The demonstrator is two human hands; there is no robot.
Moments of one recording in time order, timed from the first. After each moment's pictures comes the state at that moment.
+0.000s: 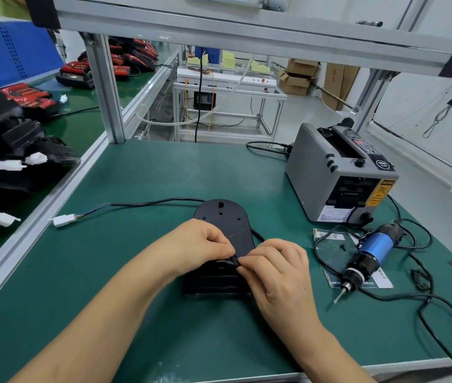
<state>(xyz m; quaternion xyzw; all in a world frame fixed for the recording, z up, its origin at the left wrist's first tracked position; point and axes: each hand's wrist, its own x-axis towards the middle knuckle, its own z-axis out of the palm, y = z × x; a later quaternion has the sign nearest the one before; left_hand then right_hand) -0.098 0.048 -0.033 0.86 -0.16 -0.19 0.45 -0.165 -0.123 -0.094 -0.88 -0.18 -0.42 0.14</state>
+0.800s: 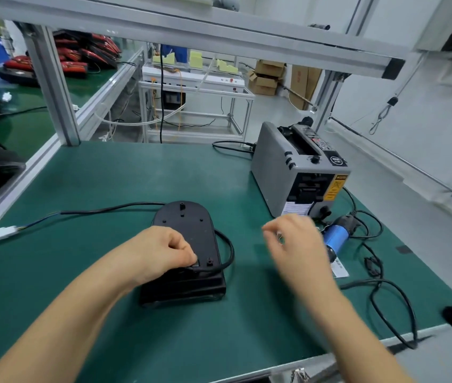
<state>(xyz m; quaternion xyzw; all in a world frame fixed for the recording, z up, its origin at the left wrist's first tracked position) -0.097 0.043 -0.037 0.88 -0.15 -0.18 0.41 -0.154 -0.195 -0.051 -0.95 0.04 -0.26 0.15</state>
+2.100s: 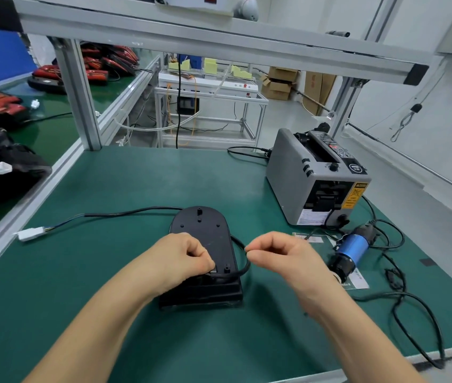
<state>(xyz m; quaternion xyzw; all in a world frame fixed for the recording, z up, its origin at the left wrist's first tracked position) -0.107 0.042 -0.033 0.88 -0.15 -0.17 0.43 -0.162 -0.157 -0.028 -0.77 0.04 -0.02 0.64</state>
